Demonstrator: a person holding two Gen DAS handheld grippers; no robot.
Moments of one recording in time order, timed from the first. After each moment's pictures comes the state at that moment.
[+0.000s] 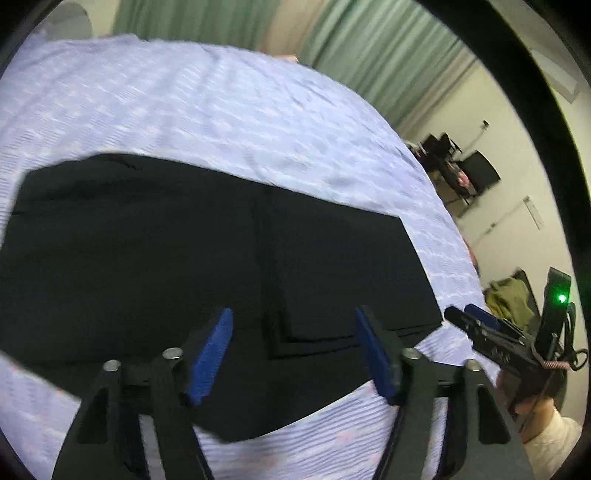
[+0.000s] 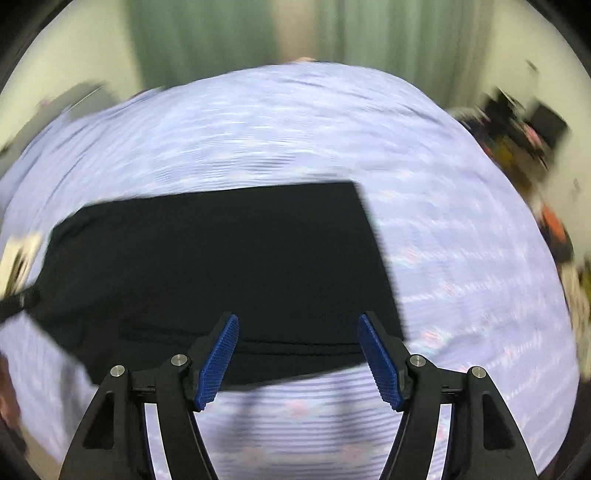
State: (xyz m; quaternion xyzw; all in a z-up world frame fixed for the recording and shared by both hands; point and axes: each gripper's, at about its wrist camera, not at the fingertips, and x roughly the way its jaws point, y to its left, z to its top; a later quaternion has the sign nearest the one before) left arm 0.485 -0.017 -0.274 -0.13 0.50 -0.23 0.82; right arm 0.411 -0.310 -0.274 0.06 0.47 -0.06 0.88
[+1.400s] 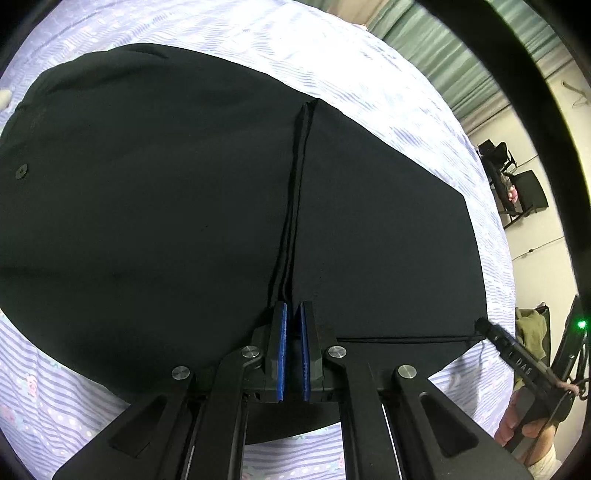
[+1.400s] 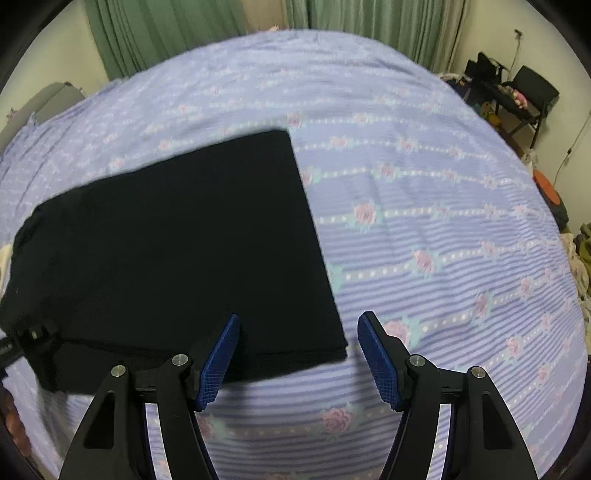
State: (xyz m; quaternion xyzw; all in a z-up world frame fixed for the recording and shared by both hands) left arm 0.495 -0.053 -0.340 -0.16 0.58 -0.11 0.79; right arm 0.429 -0.359 -0.334 0.07 0.53 -0.08 0.84
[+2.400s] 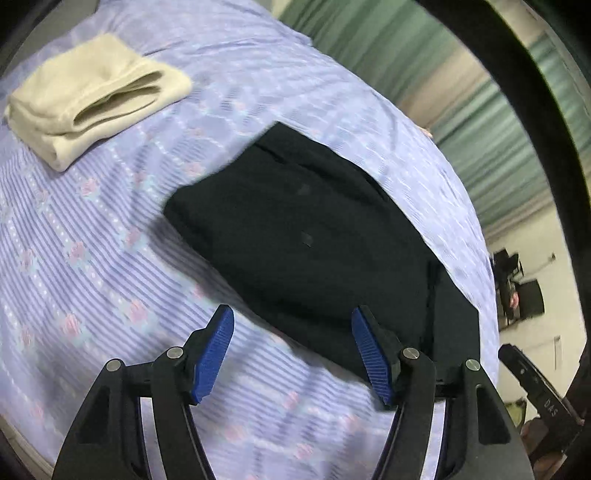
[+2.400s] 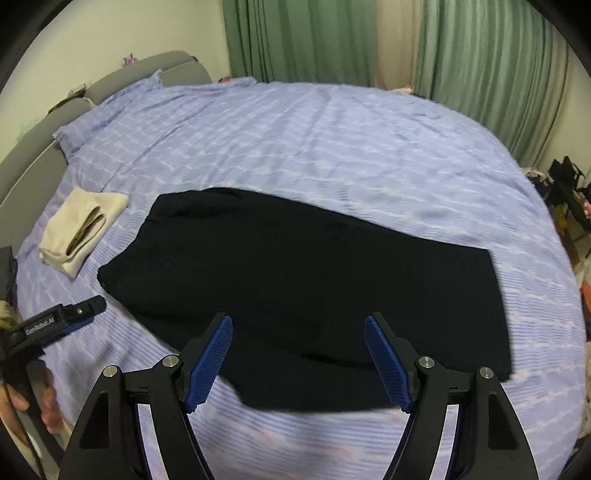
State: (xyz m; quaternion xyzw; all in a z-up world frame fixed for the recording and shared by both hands) left arm 0.432 0.196 -0.300 -0.29 0.48 0.00 0.83; right arm 0.427 -0.076 -0.223 -0.02 0.46 0.09 0.89
